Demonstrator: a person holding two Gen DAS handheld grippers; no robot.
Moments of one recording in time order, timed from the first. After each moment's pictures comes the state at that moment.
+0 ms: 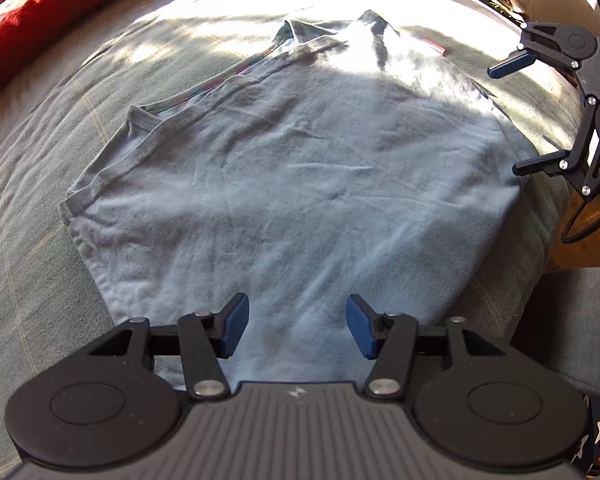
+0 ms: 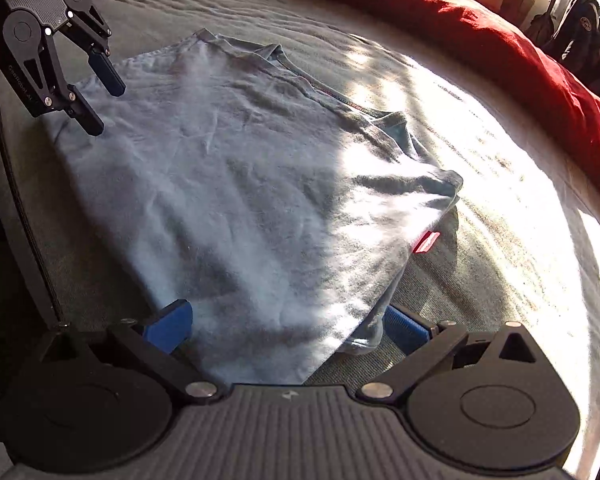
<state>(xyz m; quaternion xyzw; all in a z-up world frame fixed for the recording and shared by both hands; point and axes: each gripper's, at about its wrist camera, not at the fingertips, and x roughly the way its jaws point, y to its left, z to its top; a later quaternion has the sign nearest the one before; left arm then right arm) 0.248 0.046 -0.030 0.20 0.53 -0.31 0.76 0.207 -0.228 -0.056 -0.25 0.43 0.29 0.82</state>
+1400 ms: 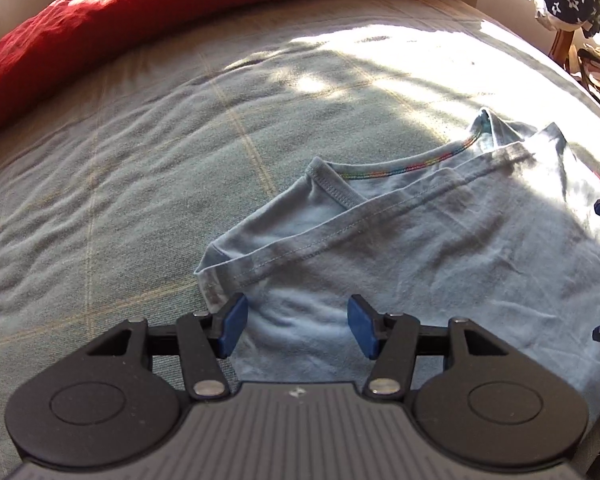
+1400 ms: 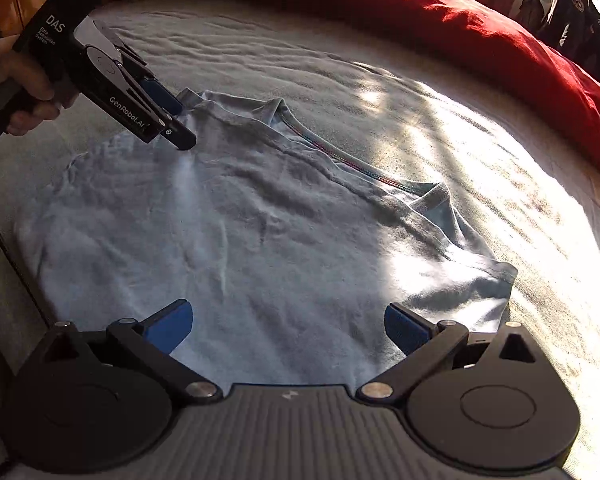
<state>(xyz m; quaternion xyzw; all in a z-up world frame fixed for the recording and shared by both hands) 0.348 0.114 -0.036 0.11 0.50 -0.17 0.84 0.265 -0.154 -0.048 -0.19 0.45 0.29 0.82</state>
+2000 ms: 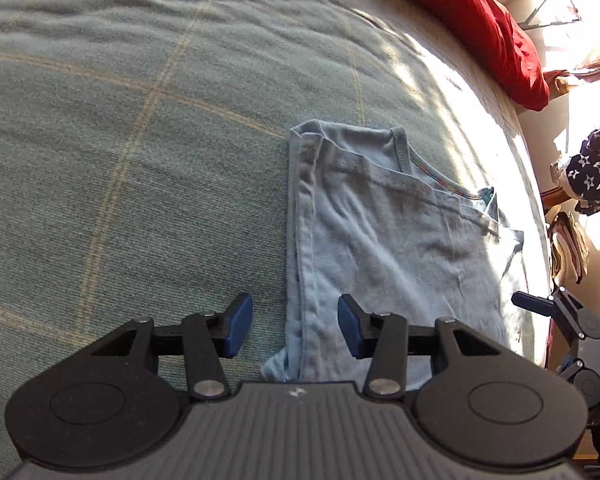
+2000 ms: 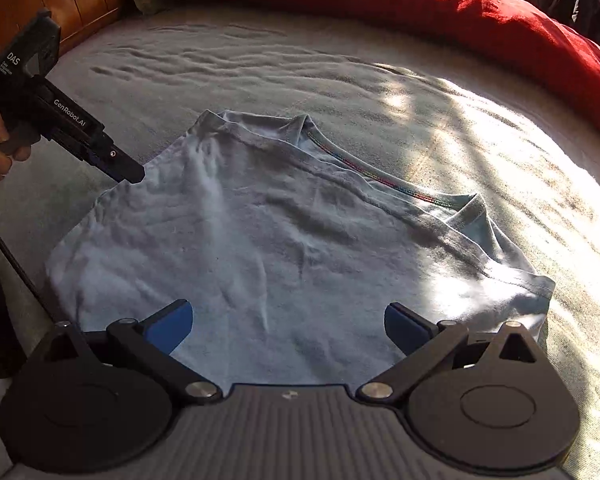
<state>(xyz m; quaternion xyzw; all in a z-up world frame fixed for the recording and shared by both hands) 0.321 0.213 -0.070 -0.21 0.60 -0.15 0.76 0.276 -0.133 -0.042 -0.14 0.47 0.32 0.81</state>
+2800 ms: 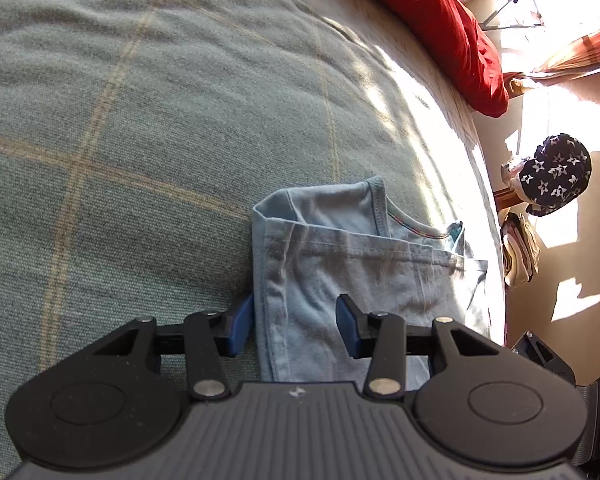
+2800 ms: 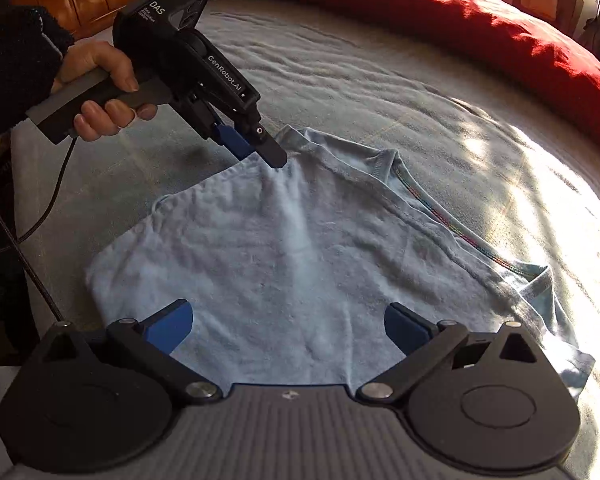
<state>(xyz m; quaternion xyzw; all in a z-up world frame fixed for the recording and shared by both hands) 0.379 0.221 -0.094 -0.27 0.59 -0.23 0.72 0.259 -0.061 -0.036 -0.20 0.44 0.39 0.78</state>
